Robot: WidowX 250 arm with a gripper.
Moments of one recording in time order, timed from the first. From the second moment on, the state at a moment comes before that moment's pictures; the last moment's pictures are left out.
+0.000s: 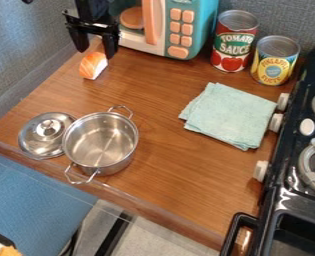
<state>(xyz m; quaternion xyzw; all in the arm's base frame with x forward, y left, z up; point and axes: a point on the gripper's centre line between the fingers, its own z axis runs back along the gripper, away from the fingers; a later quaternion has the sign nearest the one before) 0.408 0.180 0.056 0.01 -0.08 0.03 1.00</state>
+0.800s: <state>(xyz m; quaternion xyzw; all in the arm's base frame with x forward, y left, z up) 0.379 0.181 0.089 -0.02 -0.11 0.05 0.99</state>
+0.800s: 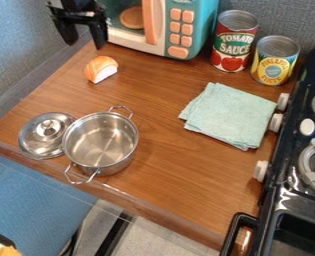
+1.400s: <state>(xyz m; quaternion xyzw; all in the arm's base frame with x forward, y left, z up) 0.272 0.194 0.059 -0.02 -0.05 0.04 1.00</state>
